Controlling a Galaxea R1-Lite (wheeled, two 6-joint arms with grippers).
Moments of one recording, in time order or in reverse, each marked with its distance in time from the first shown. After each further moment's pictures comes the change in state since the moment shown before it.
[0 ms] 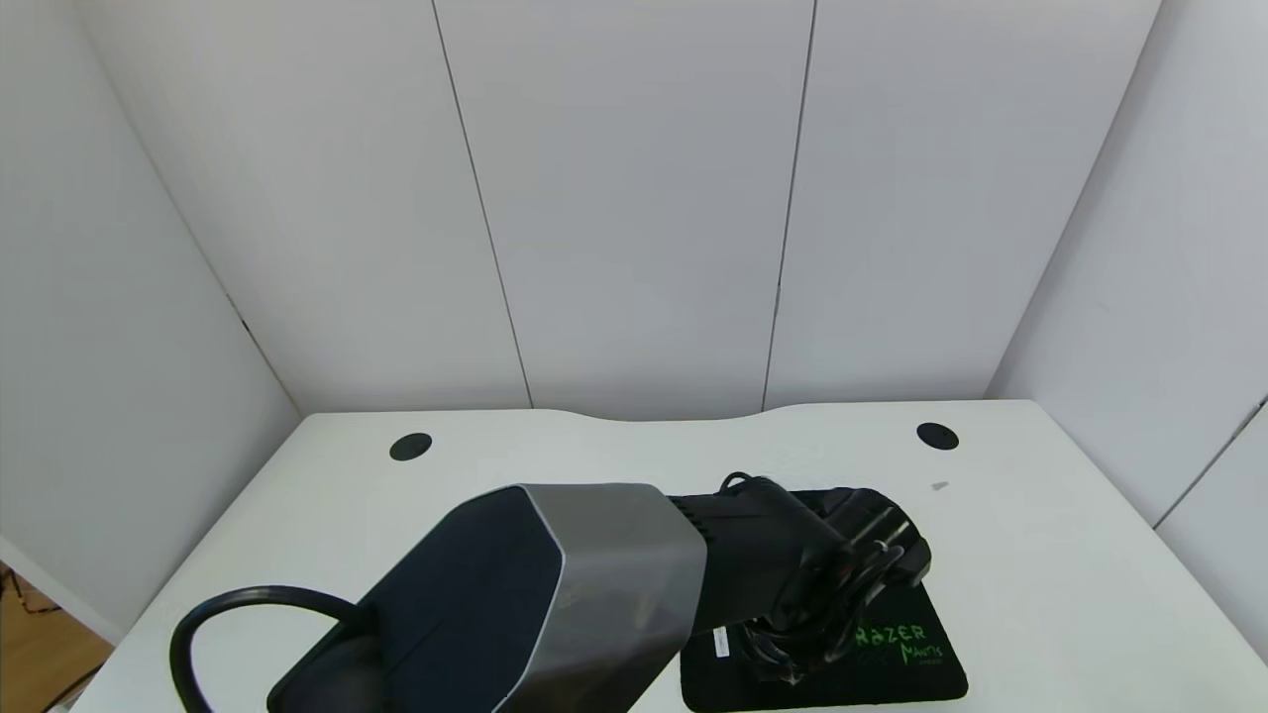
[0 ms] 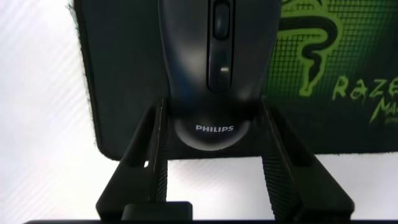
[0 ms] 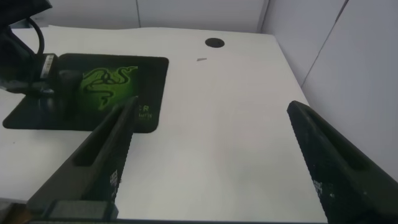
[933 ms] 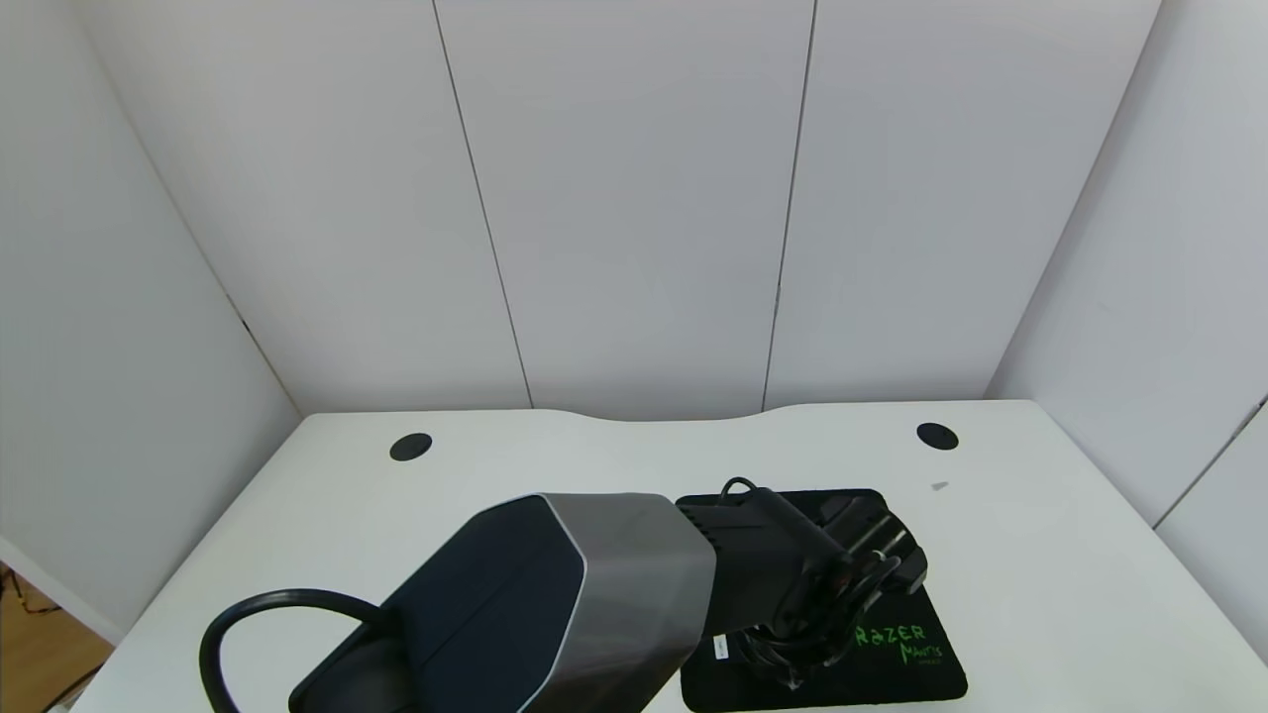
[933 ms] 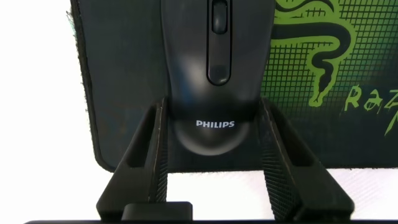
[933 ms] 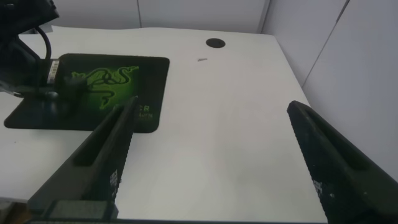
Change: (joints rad) left arm 0.005 0.028 0.000 -0.018 0.025 0.004; right arm 0.000 0.000 0.000 0.000 0.000 0.000
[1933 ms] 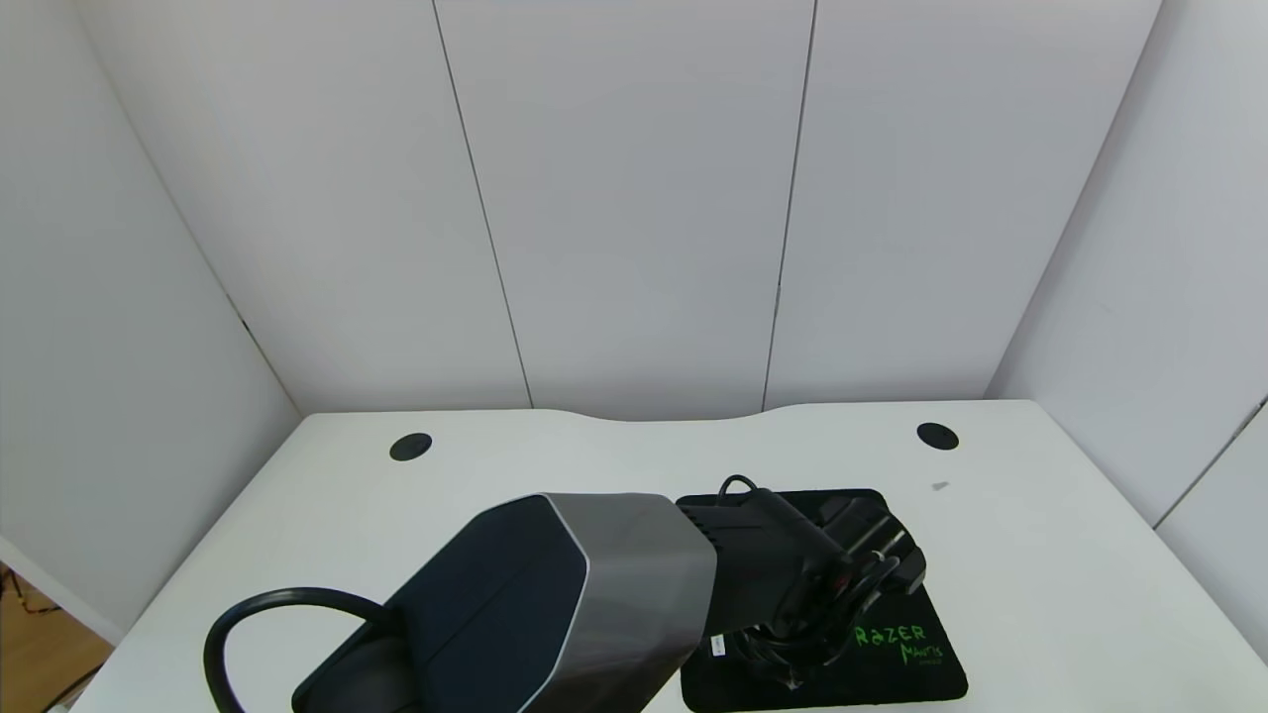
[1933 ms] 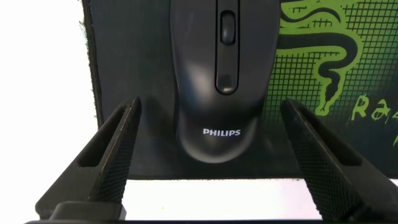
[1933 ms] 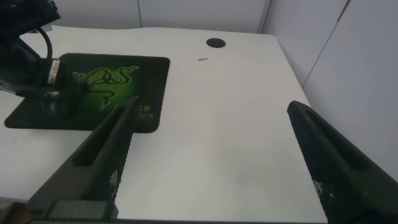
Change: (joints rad) left arm -0.002 0.000 0.000 -0.003 0.035 0.004; right arm 0.000 0.000 0.000 0.000 0.000 0.000
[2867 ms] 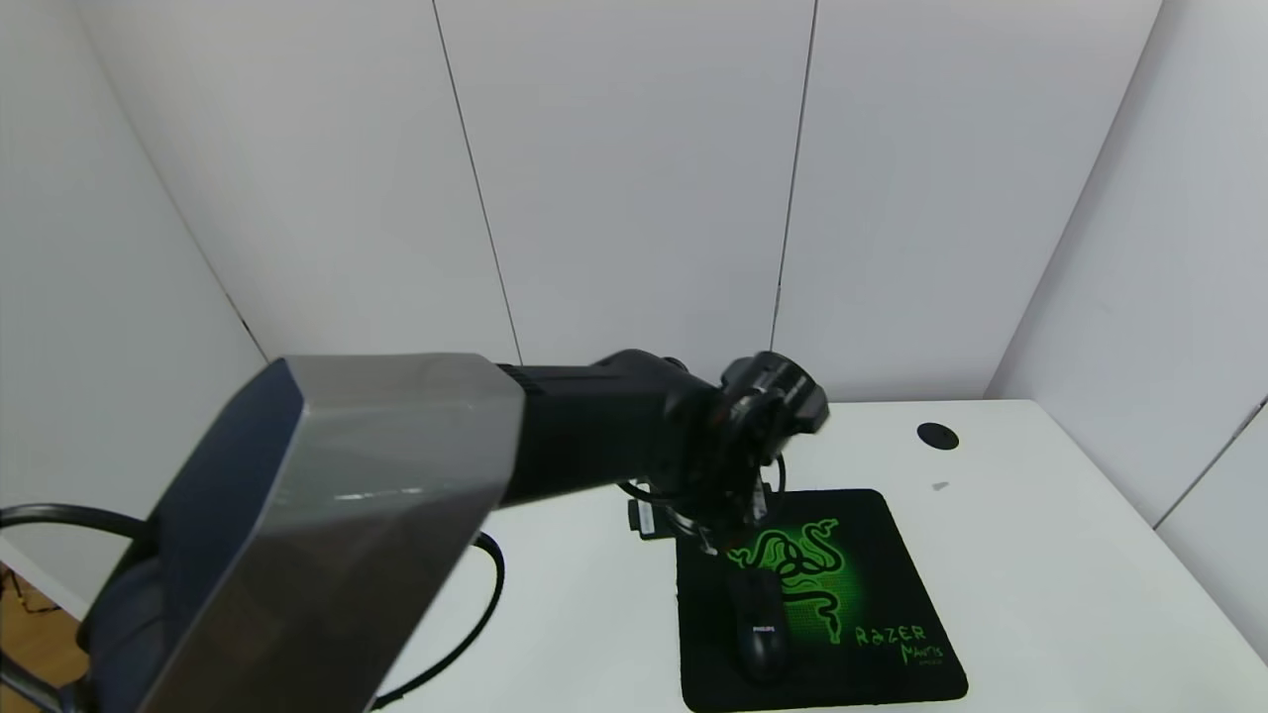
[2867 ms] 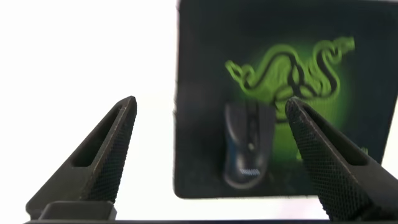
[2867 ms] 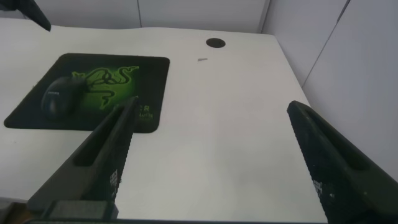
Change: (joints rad) left arm 0.031 -0.065 0.001 0.008 0.013 0.047; right arm 0.000 0.000 0.000 0.000 0.000 0.000
